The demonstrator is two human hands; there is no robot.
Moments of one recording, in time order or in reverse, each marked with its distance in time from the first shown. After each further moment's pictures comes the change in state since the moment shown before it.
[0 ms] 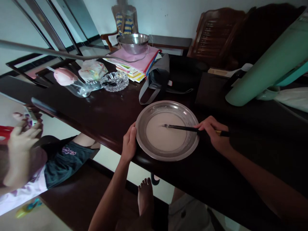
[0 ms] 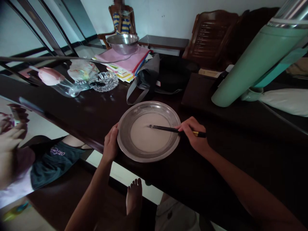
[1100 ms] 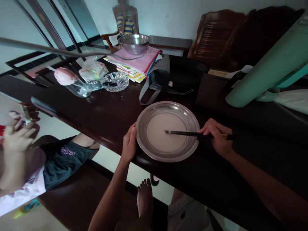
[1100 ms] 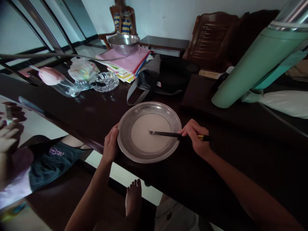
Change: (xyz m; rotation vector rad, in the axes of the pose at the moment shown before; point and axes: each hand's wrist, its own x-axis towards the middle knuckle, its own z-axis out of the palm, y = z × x) left_hand 0.000 -0.001 0.000 0.005 0.000 0.002; right_hand 0.000 0.002 0.001 0.075 0.018 -0.051
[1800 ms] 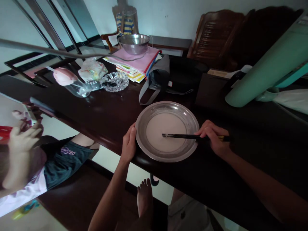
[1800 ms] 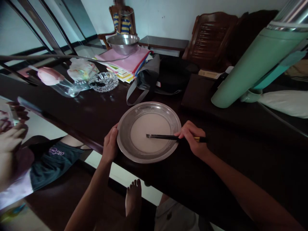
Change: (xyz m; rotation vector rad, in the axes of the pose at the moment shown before) left_hand 0.000 0.001 -0.001 -0.002 0.000 -0.002; right_hand -0.002 0.001 -0.001 0.032 -0.056 -0.018
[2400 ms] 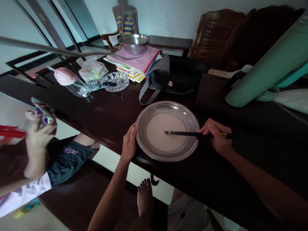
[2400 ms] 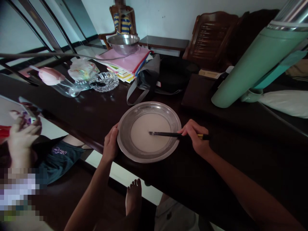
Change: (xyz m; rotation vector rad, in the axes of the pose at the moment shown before) left_hand 0.000 0.000 0.000 -0.007 -0.003 -0.008; right_hand 0.003 -0.003 0.000 -0.008 0.045 0.061
